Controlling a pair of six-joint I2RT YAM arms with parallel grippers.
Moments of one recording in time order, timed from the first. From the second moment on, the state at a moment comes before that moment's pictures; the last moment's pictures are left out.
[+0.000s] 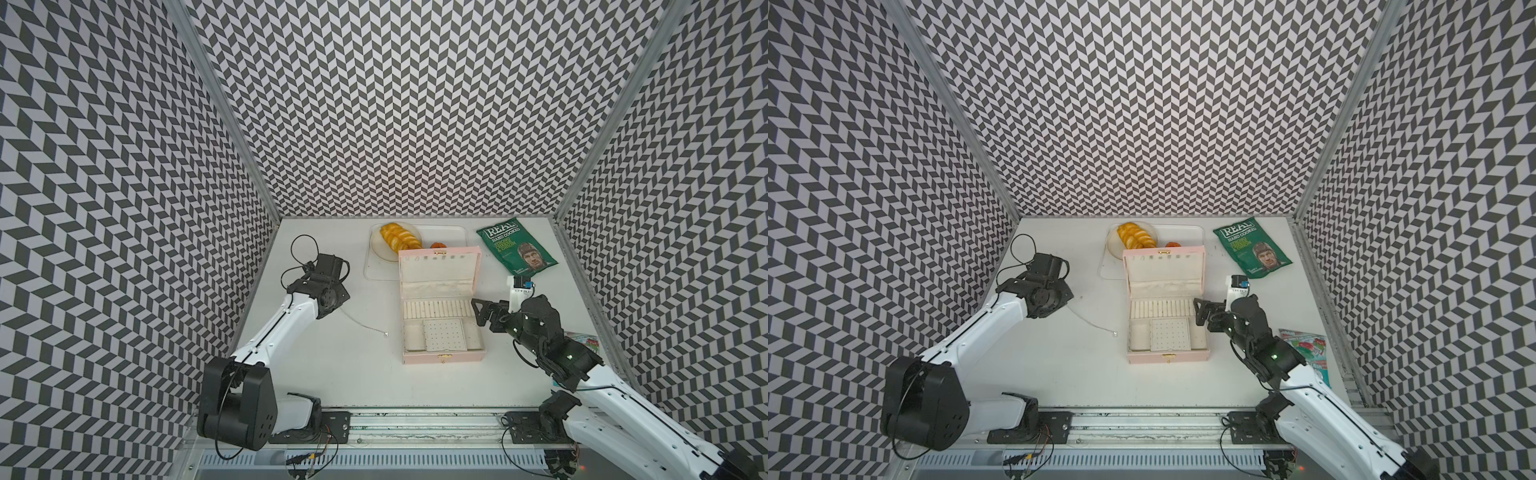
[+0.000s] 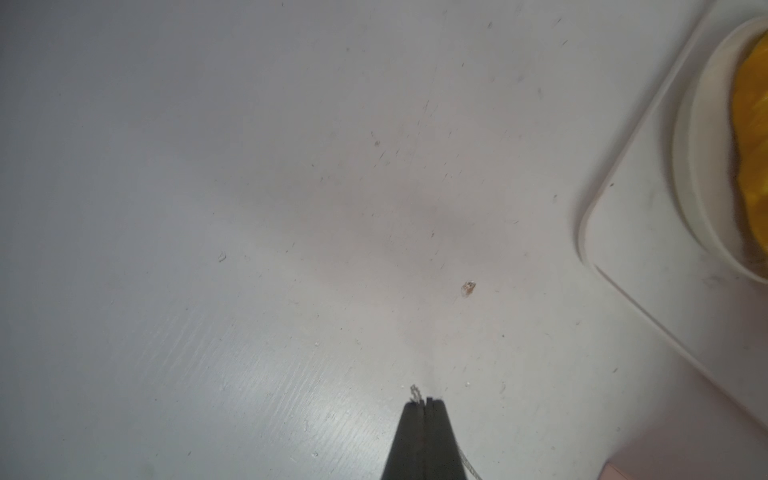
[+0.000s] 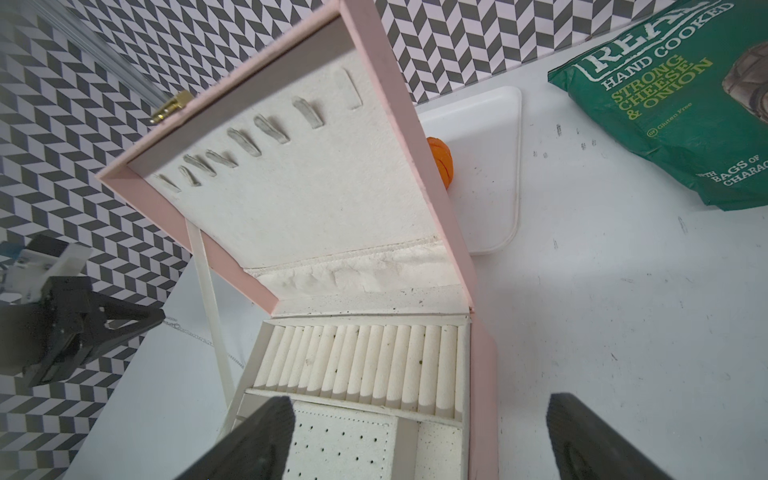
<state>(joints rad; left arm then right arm) -0.22 1.30 0.94 -0.70 -0.20 -0.78 0.54 0.75 0.50 -0.21 0.10 0.55</state>
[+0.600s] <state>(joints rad) -0.30 1.01 1.08 -0.59 -0.21 -0.57 0.54 0.81 0.62 -0.21 0.08 0.52</state>
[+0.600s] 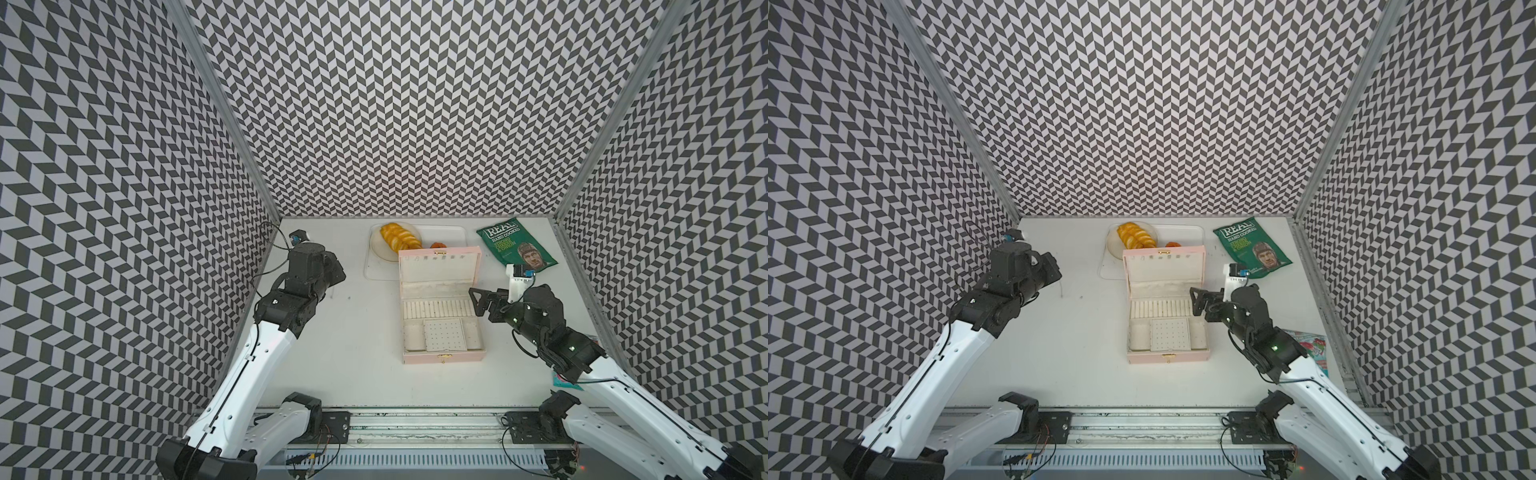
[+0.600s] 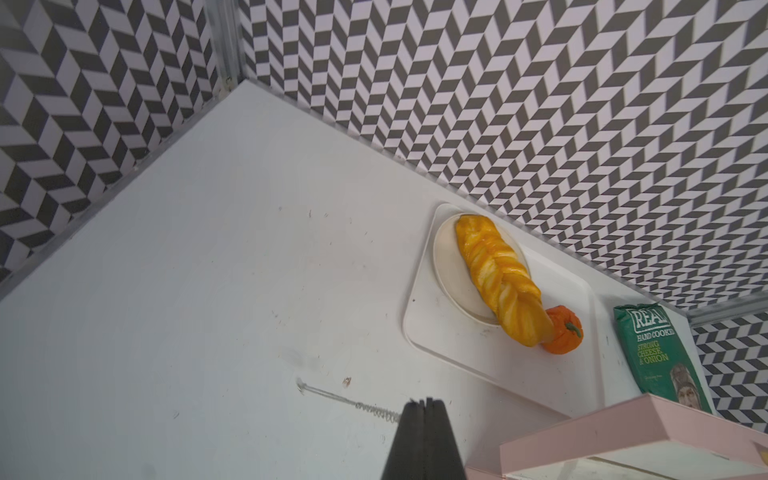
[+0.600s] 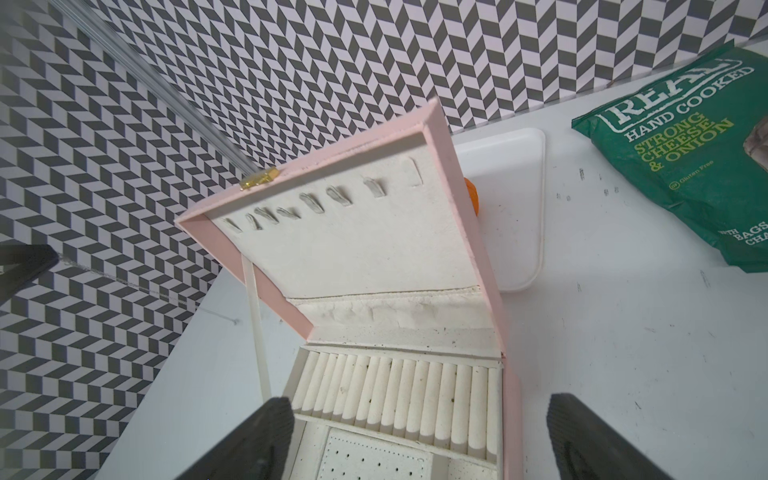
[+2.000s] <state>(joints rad) -0.73 1.15 1.59 -0.56 -0.02 -0.31 0.80 1.08 0.91 0.20 -0.30 0.26</state>
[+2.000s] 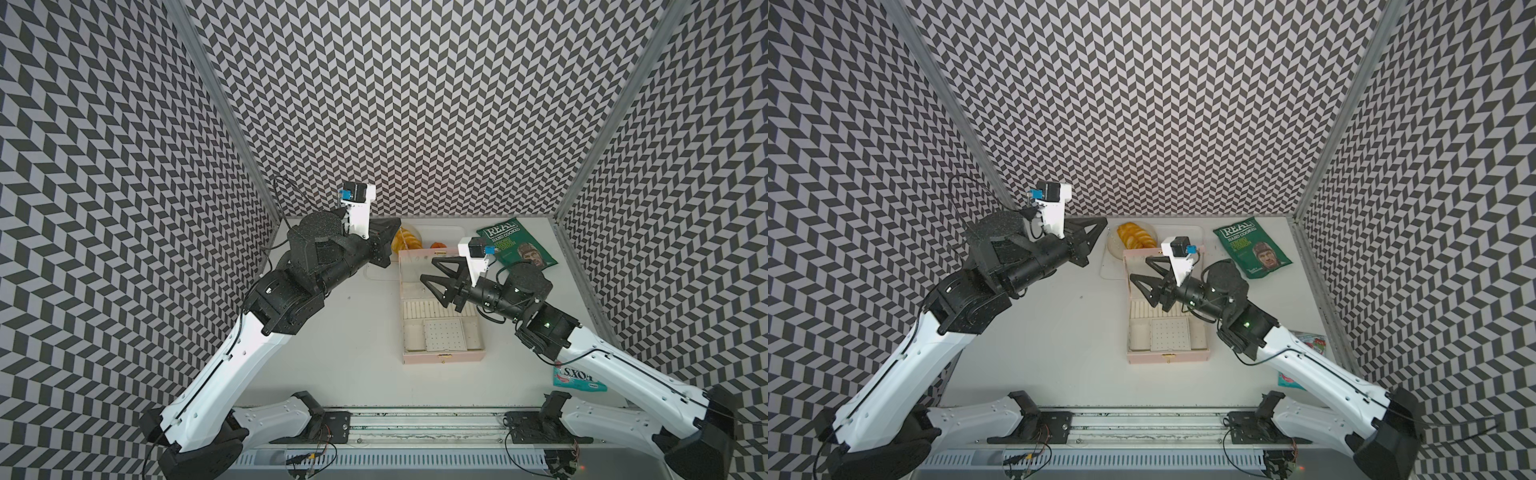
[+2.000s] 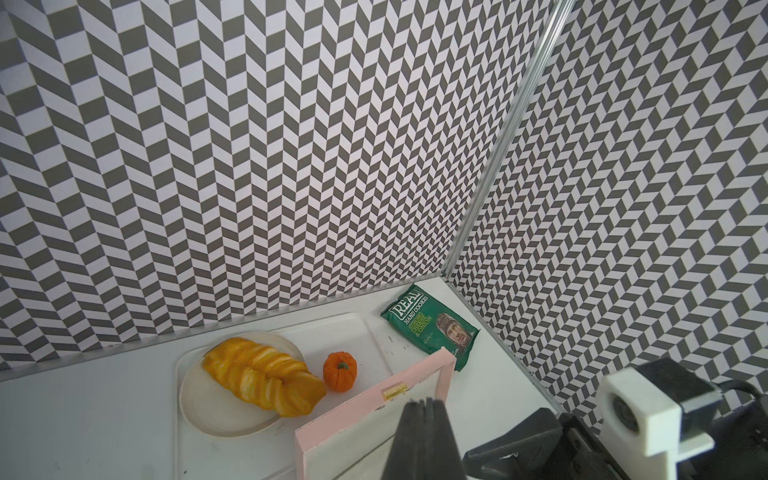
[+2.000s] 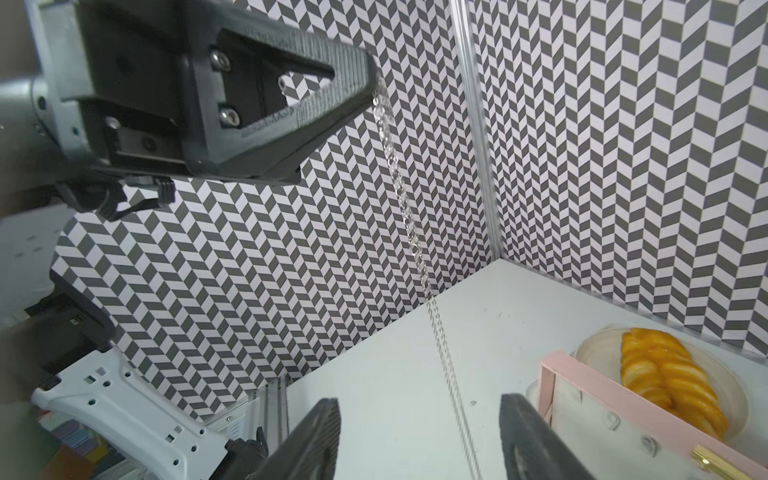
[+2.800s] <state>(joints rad) -0.78 1.17 1.65 -0.56 0.01 -0.31 0.85 1.17 0.97 0.27 -0.29 0.23</state>
